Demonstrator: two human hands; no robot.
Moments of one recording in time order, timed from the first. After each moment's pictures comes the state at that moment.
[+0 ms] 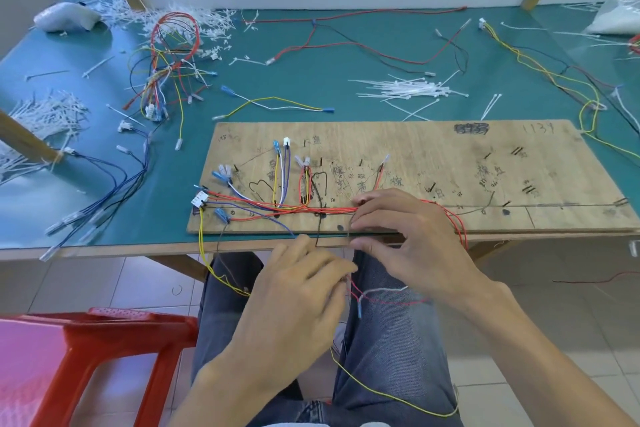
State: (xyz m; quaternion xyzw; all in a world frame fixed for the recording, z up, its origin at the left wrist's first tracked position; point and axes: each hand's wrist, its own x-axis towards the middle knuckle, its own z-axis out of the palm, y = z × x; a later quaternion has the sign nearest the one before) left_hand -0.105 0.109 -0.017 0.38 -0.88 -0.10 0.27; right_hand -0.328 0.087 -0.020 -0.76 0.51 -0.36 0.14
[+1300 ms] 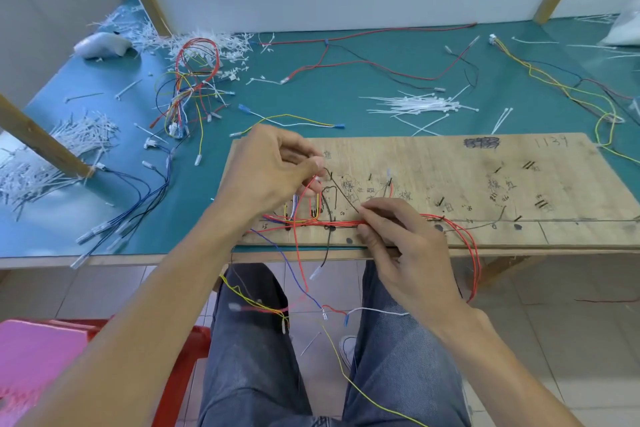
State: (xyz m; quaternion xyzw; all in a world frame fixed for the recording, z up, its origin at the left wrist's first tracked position) left_hand -0.110 -0.029 0.057 0.52 -0.65 -0.46 0.31; right_hand -0.304 0.087 -0.043 -0.69 0.56 -0.45 0.06
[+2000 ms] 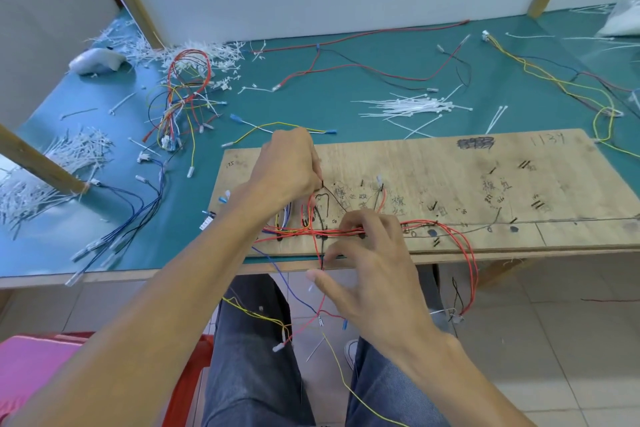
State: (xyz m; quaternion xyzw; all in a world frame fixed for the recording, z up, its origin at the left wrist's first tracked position) left_hand -0.153 -0.069 0.049 0.60 -0.77 -0.21 0.07; right_hand -0.269 0.101 -0.025 -0.69 0.63 -0.34 0.11
